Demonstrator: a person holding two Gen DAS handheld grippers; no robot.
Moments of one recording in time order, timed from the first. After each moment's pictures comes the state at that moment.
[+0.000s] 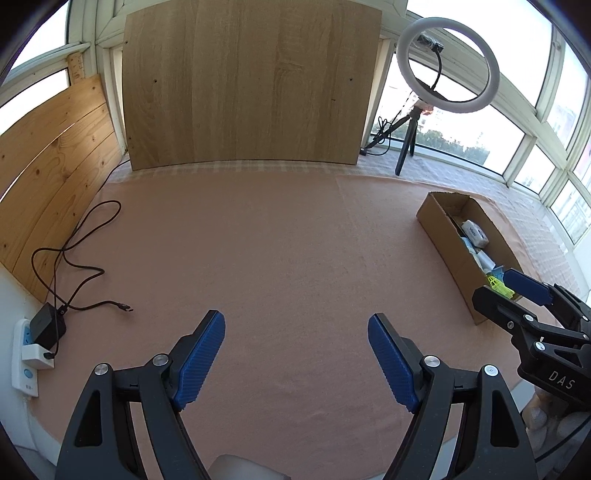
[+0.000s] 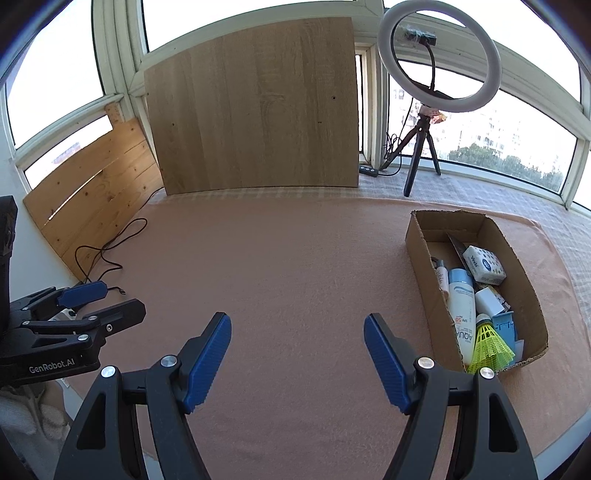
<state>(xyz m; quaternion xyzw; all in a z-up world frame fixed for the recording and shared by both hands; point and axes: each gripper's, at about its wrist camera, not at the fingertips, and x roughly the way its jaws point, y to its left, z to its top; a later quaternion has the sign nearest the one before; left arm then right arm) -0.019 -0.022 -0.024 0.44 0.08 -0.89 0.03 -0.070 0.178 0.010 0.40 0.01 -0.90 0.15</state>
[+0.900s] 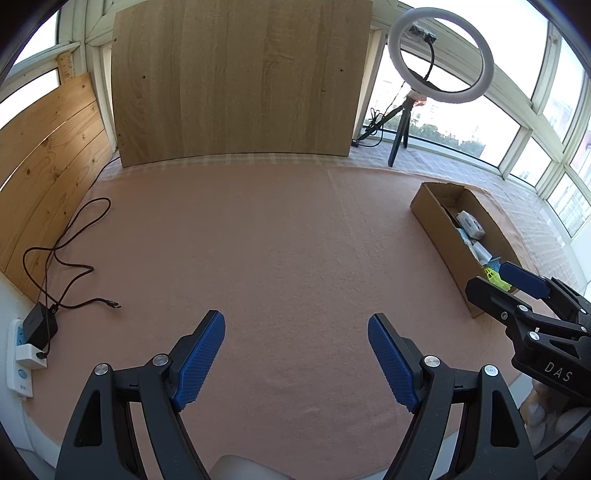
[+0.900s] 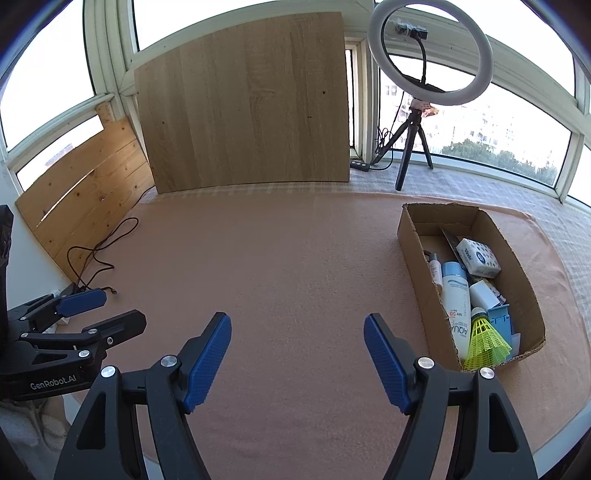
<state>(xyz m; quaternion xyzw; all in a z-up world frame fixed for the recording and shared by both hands) -0.024 -0.009 -0.032 0.45 0.08 -0.89 0.02 -0.074 0.183 0.005 0.41 0.01 -0.90 0.13</state>
